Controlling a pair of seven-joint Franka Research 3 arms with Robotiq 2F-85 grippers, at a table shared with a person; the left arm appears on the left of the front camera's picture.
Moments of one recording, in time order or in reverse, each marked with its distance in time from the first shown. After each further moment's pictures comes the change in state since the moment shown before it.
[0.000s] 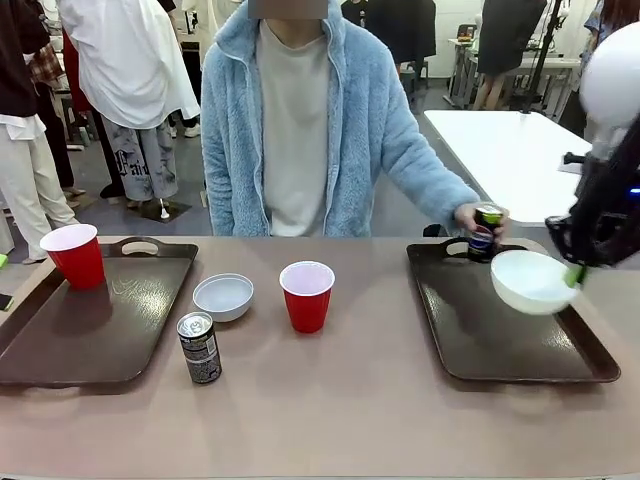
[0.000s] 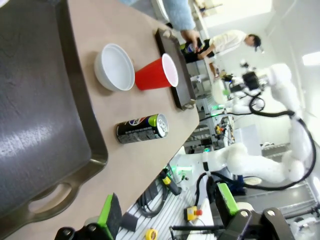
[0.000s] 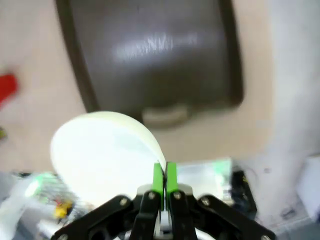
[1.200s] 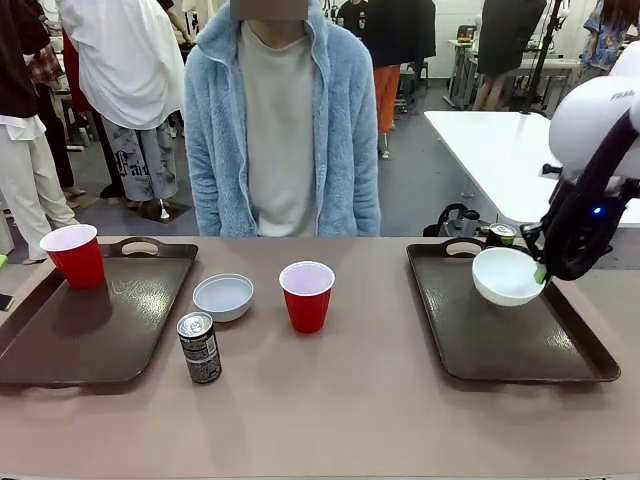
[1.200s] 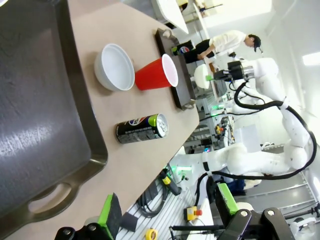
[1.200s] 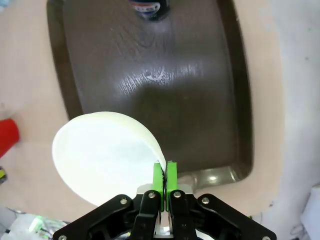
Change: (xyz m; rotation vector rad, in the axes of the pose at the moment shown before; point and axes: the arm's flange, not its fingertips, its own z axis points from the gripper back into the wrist) left arm 0.000 0.000 0.000 0.000 0.000 0.000; right arm 0.091 0.010 -0.068 0.029 -0.148 0.009
